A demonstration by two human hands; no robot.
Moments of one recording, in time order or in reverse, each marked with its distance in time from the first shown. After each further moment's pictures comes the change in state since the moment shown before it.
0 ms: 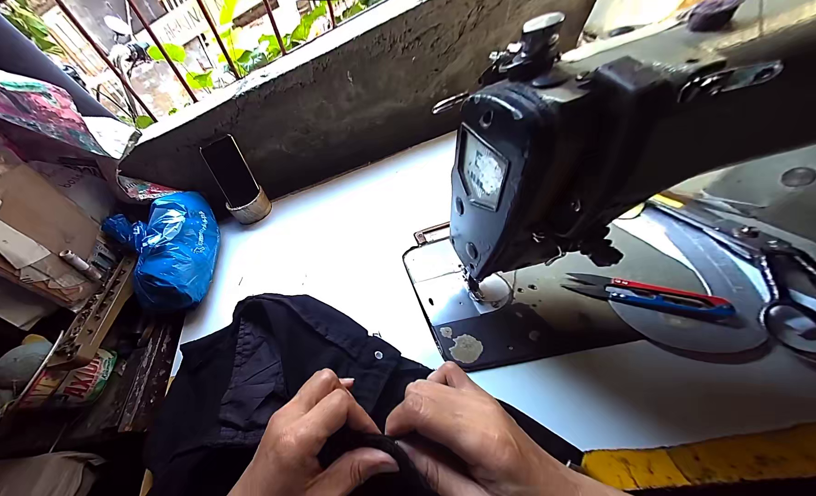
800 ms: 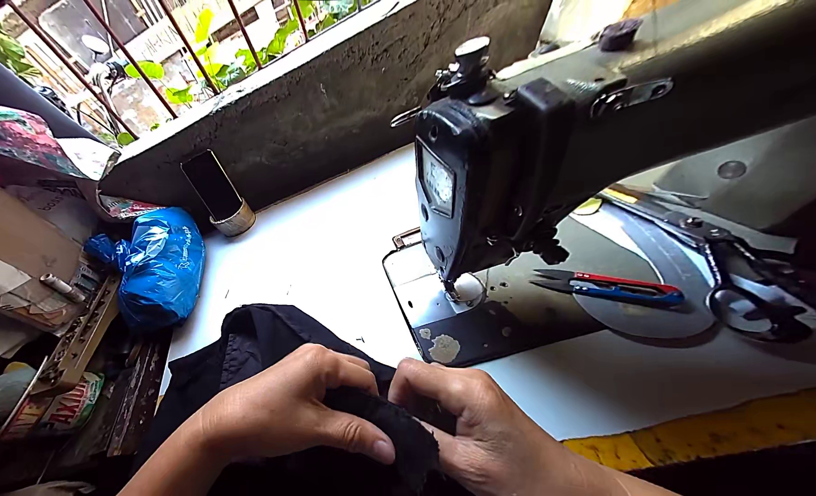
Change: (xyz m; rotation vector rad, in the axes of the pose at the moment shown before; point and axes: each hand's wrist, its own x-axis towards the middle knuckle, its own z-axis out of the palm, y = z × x) left_hand 0.080 -0.002 -0.034 -0.230 -0.674 -0.146; right_hand 0.009 0.001 -0.017 0.233 0.044 0.230
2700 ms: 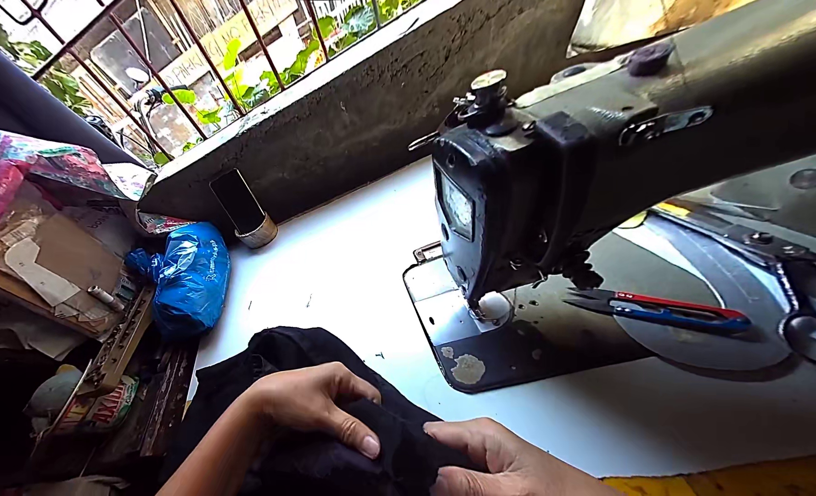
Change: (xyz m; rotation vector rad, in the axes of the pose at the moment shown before) left_hand 0.001 -0.044 -0.011 -0.348 -0.207 -0.159; right_hand -0.022 0.022 -0.015 0.731 -0.390 0.376
